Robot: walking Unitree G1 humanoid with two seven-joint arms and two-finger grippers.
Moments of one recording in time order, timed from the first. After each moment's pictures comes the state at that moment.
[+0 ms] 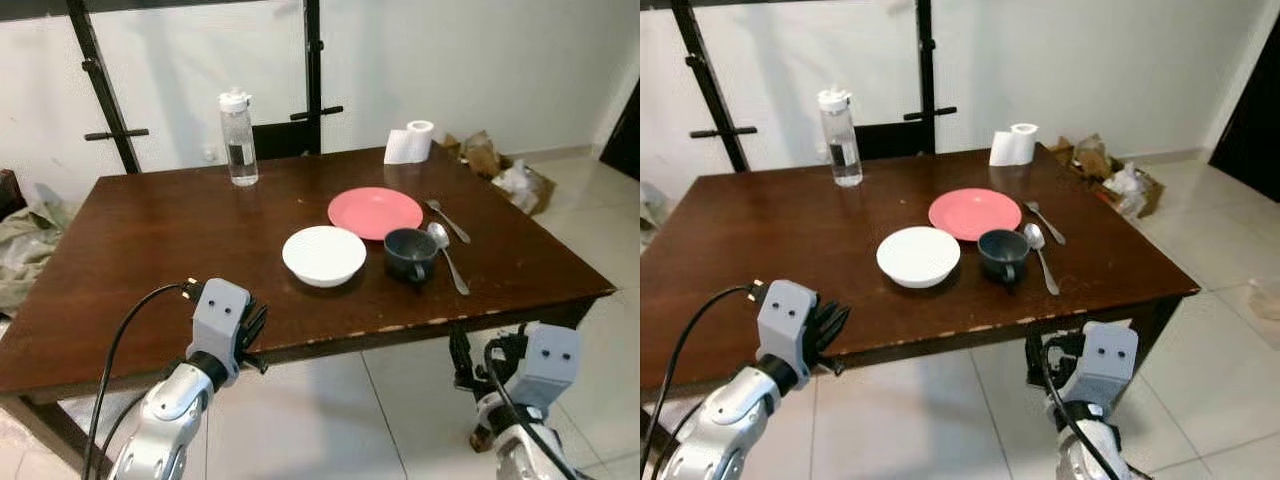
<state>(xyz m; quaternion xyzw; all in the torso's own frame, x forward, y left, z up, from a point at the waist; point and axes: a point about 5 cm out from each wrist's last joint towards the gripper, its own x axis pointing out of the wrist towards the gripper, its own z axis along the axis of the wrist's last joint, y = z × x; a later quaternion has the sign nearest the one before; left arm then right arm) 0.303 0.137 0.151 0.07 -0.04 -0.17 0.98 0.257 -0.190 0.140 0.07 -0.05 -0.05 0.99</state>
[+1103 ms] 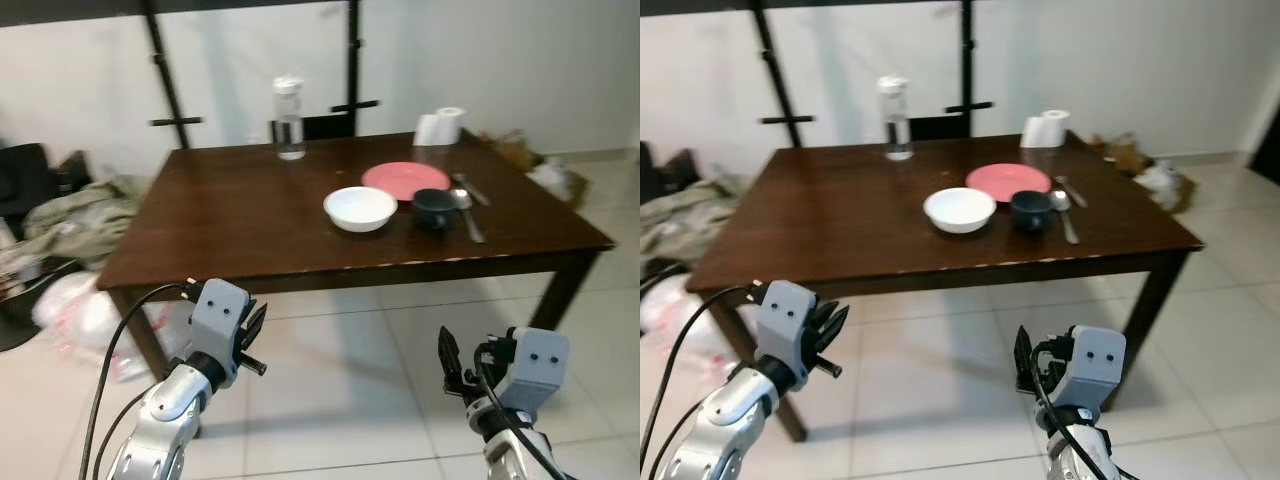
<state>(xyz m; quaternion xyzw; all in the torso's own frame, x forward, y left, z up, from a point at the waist) 0.301 0.140 0.148 0.07 -0.04 -0.17 0.98 0.256 -0.185 0.138 0.07 -0.05 -0.04 1.00</state>
